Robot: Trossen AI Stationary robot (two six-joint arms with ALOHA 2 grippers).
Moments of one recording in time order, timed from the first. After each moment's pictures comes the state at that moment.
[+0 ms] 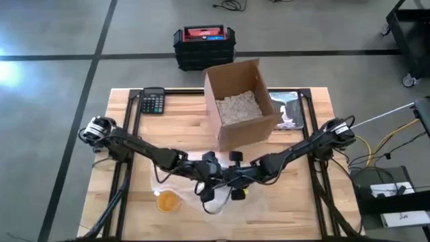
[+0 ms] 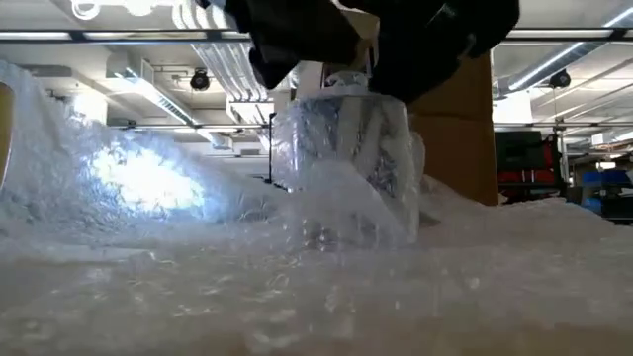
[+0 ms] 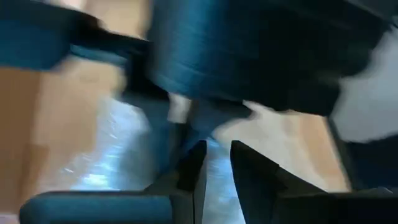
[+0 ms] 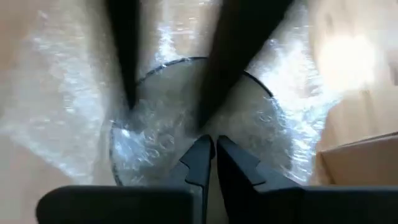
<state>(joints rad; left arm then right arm) -0.33 1.68 1.16 -0.10 -0.22 -0.33 0.37 1.85 1.20 -0.31 0.27 0.18</state>
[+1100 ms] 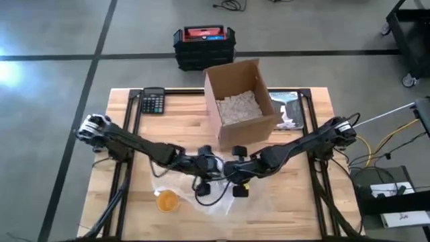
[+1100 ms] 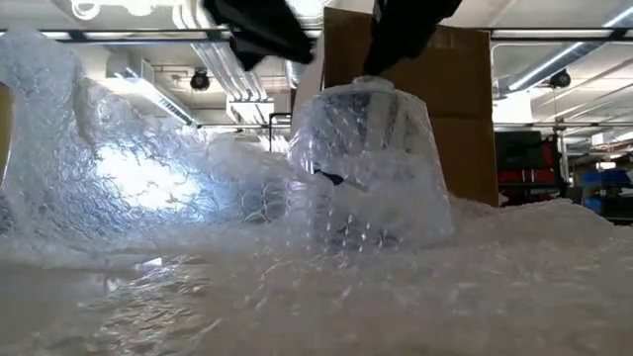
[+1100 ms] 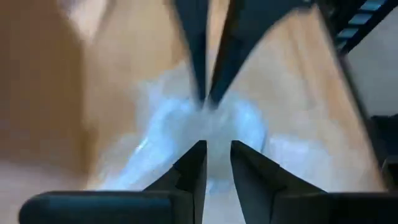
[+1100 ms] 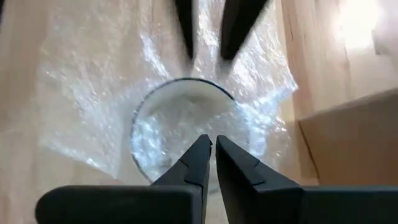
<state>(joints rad) -0.32 1.55 1.20 -0.44 -0.20 -0.27 0.35 1.81 1.45 -0.73 0.21 0.28</state>
